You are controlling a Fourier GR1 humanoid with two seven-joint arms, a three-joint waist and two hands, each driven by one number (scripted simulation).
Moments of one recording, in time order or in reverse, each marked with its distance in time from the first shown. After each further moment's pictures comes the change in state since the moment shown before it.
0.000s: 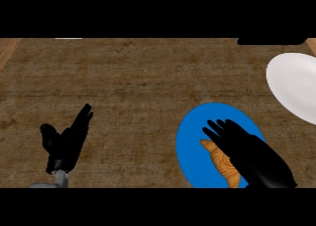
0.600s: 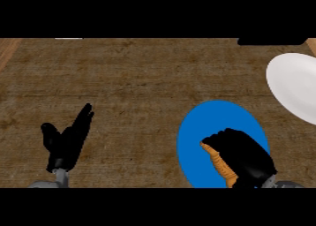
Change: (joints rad) left arm -0.010 -0.016 0.024 0.022 -0.015 -0.034 -0.007; right arm -0.054 0.040 0.036 0.160 0.119 0.011 -0.092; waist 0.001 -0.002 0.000
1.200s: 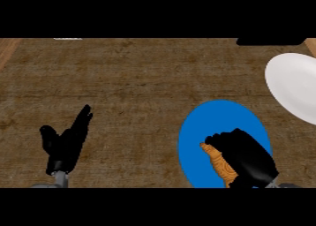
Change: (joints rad) left arm 0.022 -0.018 0.014 -0.022 -0.026 -0.002 0.004; right arm 0.046 0.015 -0.032 0.037 0.104 -0.192 -0.138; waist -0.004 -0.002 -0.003
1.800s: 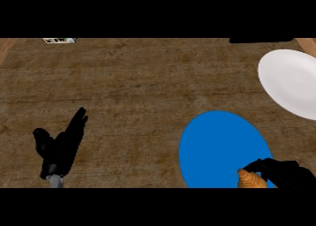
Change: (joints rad) left arm 0.031 0.009 0.019 -0.024 0.004 0.001 0.013; right arm 0.438 0.011 -0.252 -0.335 -0.337 -0.304 -0.156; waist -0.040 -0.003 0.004
